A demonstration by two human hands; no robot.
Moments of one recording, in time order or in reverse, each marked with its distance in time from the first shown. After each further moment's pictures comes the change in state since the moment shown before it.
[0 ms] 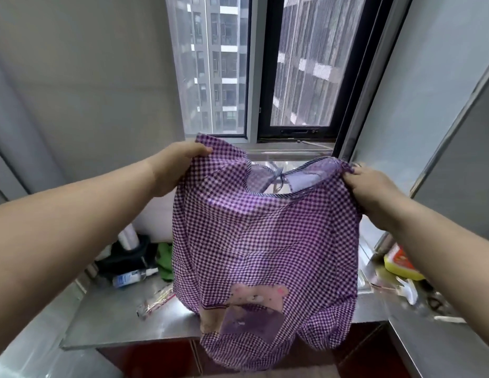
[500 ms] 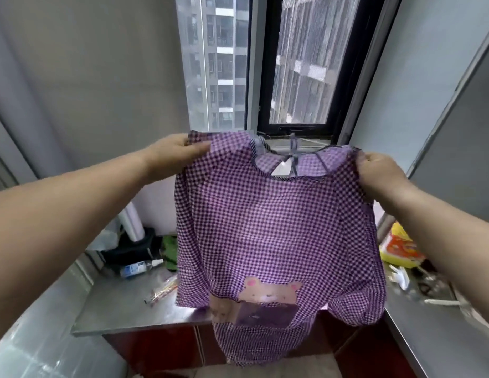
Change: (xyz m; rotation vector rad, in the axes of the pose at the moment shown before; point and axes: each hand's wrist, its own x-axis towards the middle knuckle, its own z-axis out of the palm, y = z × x) left_hand -0.047 0.008 -0.022 0.411 -0.081 0.218; right_hand -0.030 -0.008 -0.018 -0.400 0.241 -0.204
